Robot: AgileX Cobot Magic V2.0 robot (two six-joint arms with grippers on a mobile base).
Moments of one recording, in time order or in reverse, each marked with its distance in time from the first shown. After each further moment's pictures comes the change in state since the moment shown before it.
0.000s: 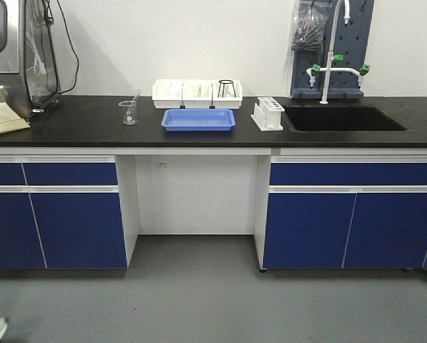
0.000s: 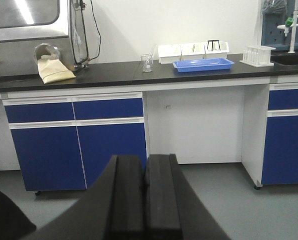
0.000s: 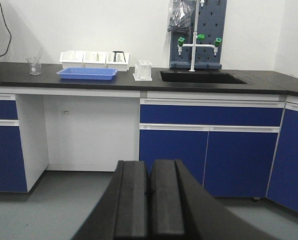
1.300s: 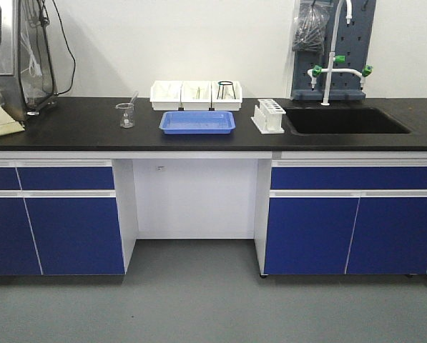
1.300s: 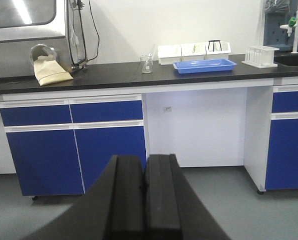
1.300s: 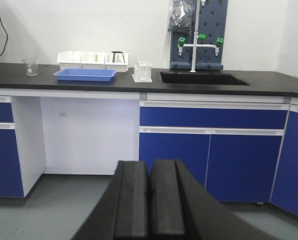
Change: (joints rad) left arm 0.000 0.000 0.000 0.000 0.000 0.000; right arm 0.000 0.000 0.000 0.000 -0.001 0.000
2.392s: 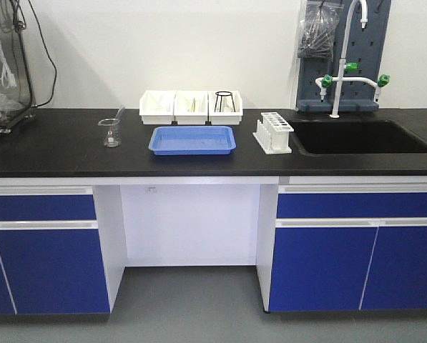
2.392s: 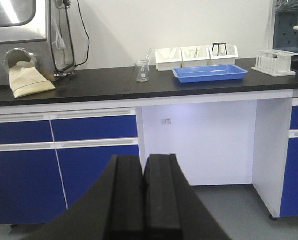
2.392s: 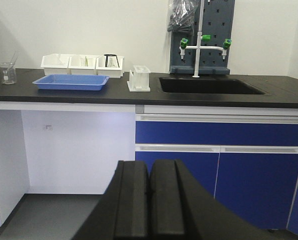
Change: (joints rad) left arm 0.000 0.000 0.000 0.000 0.000 0.000; right arm 0.000 0.000 0.000 0.000 0.001 0.000
